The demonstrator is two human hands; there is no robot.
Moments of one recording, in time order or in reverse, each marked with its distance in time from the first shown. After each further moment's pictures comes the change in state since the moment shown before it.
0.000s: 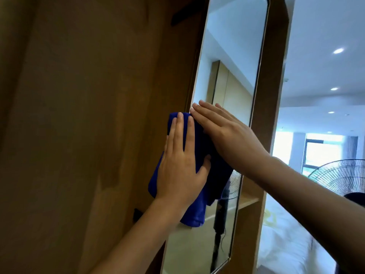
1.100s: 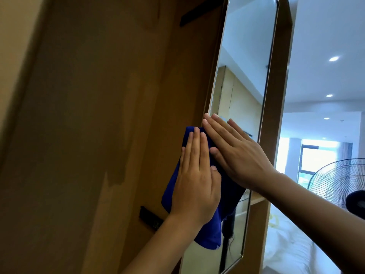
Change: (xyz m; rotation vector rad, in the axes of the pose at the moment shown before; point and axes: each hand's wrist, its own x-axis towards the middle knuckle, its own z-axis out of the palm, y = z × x) left_hand -0.058 -0.016 0.003 -0.222 -0.015 0.023; right_hand -0.034 -0.039 0.040 -0.056 -0.082 0.042
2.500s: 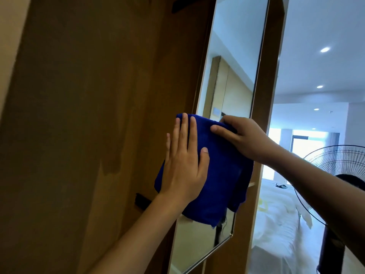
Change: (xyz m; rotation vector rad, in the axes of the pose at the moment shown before) left_hand 0.001 -0.005 -0.006 0.087 -0.031 -0.027; right_hand -0.006 0.011 -0.037 0.729 -0.177 0.391
